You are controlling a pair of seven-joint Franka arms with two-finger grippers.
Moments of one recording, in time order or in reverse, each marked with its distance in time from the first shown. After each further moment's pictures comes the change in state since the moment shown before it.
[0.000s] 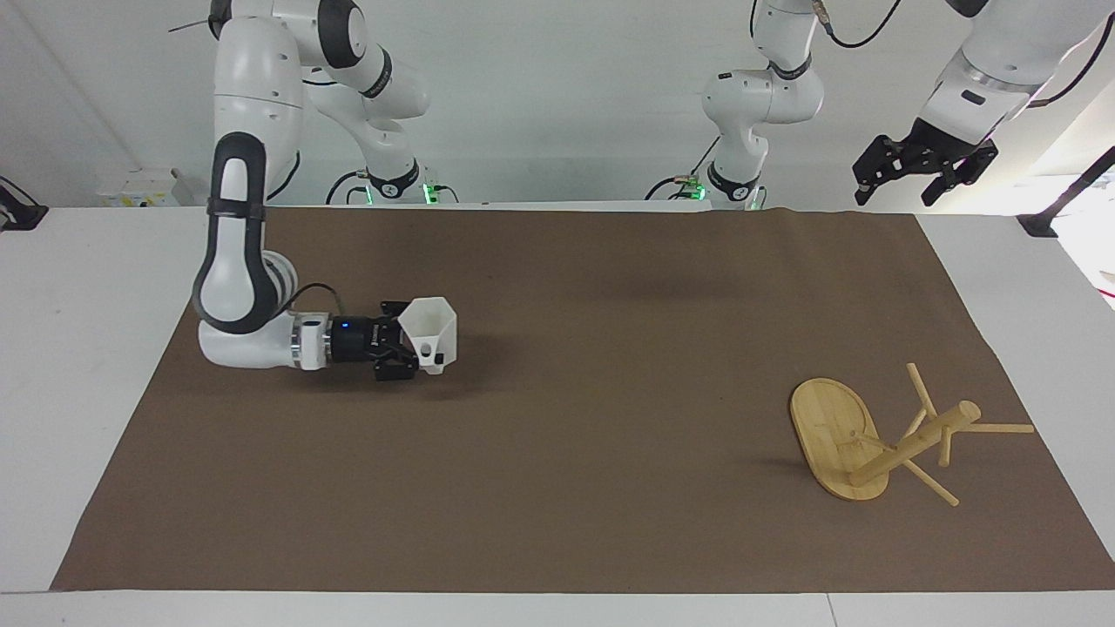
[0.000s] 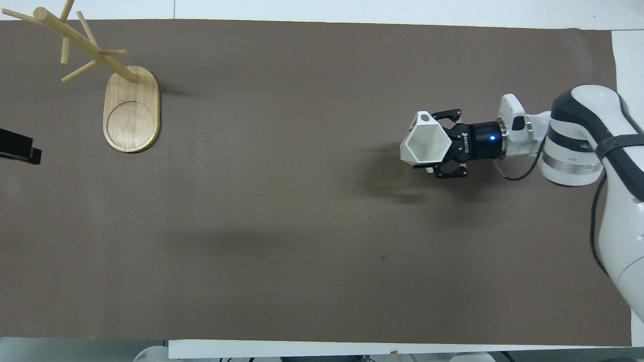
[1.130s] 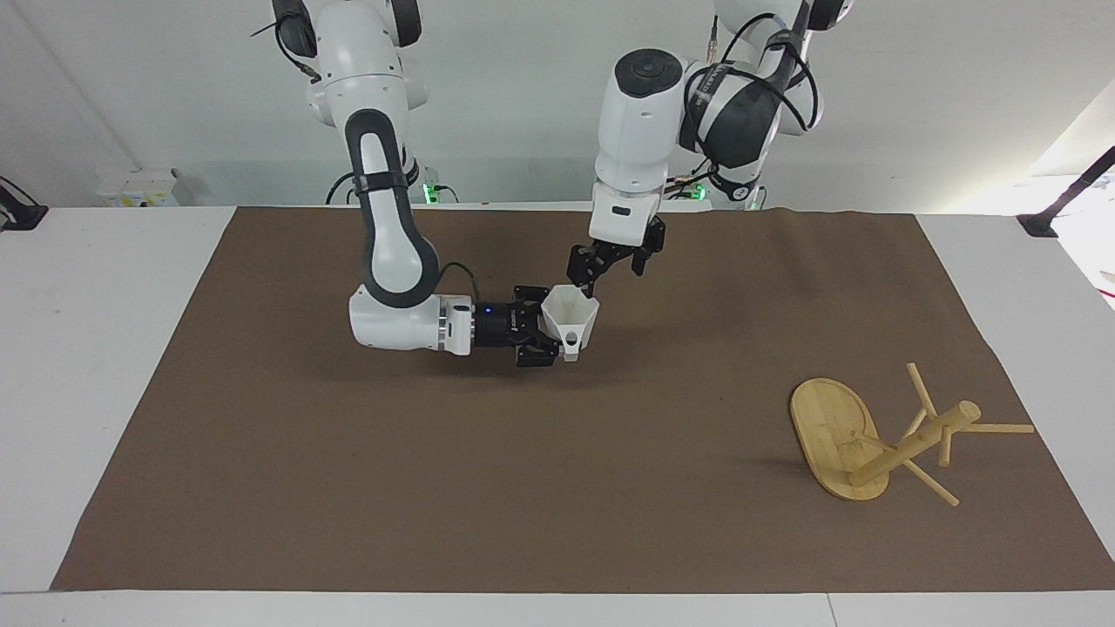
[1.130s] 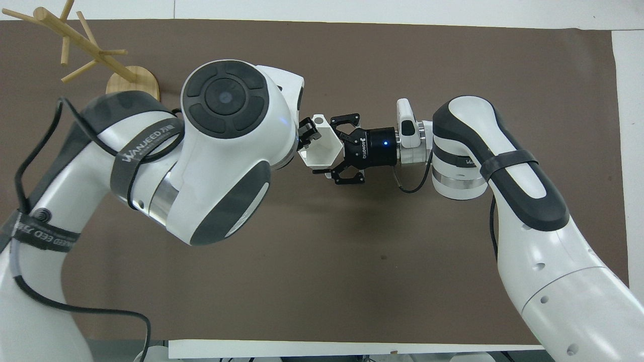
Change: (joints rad) left arm -0.550 0.326 -0.011 0.049 0.003 0.354 -1.047; right arm 0.302 -0.009 -0.001 -0.005 0.210 0.219 0.061
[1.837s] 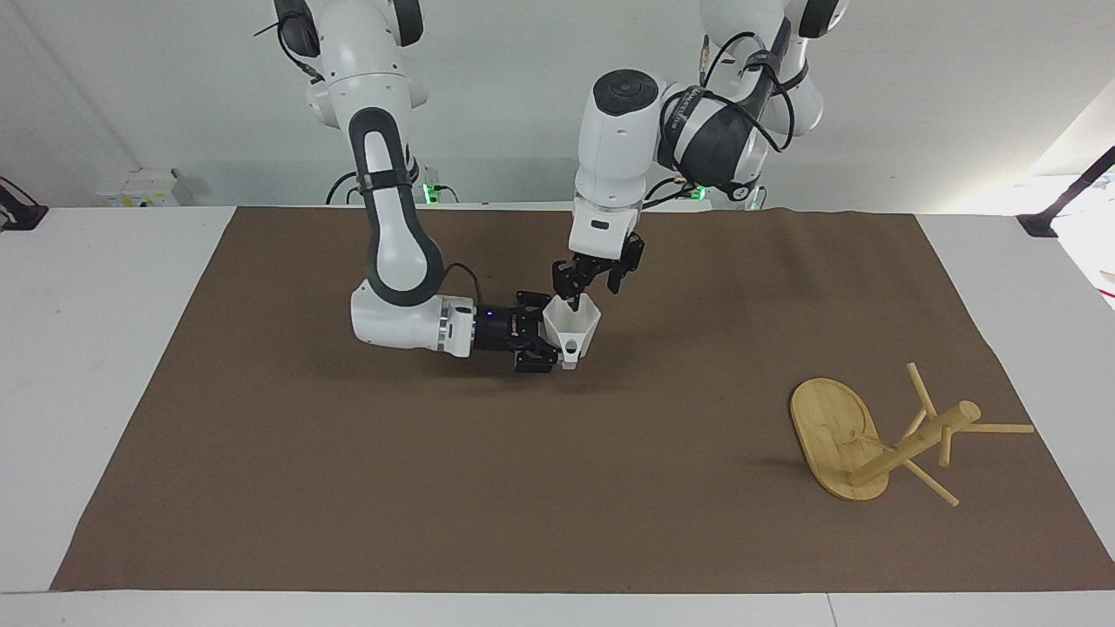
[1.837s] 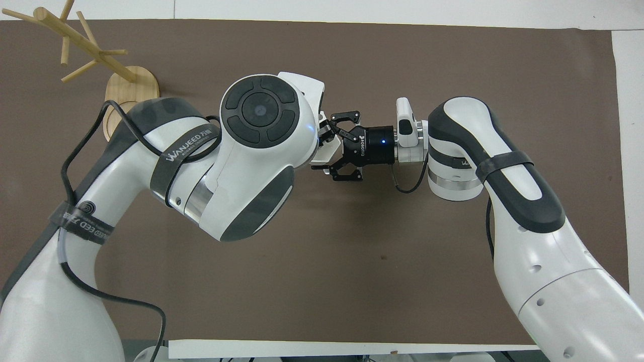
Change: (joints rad) left arm -0.013 0.043 0.004 -0.022 0.000 0.093 -0.011; right arm 0.012 0.000 -0.001 0.003 0.009 0.060 0.000
